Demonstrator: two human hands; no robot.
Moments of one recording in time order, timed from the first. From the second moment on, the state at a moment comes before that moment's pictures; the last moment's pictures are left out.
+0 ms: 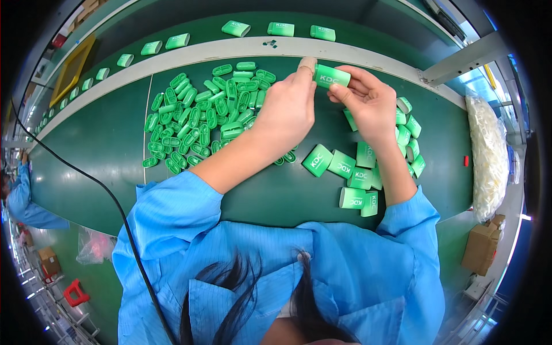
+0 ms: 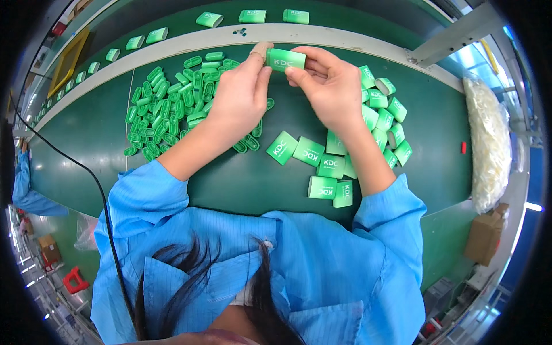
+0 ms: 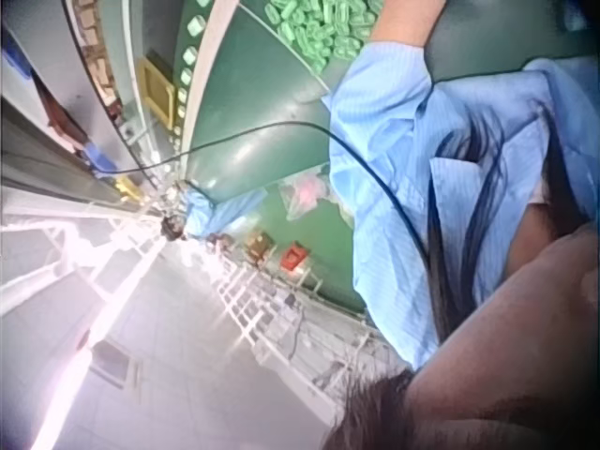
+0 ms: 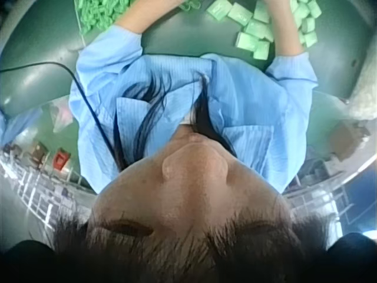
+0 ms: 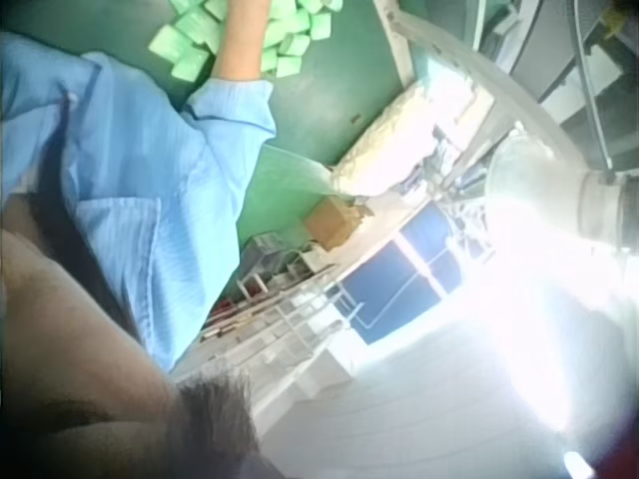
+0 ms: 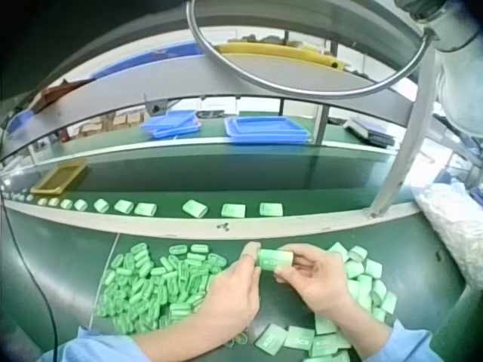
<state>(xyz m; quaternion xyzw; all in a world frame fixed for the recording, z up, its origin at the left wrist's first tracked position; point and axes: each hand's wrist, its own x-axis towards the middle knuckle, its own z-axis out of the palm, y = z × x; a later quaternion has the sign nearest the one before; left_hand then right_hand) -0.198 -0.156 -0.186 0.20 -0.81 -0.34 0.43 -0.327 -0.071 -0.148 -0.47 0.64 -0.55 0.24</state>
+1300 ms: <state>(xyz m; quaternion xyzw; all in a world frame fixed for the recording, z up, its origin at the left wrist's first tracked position) -0.200 -0.207 -0.178 0.17 -0.64 -0.70 0.26 -0.358 -0.077 -0.128 -0.54 0.70 -0.37 0.27</state>
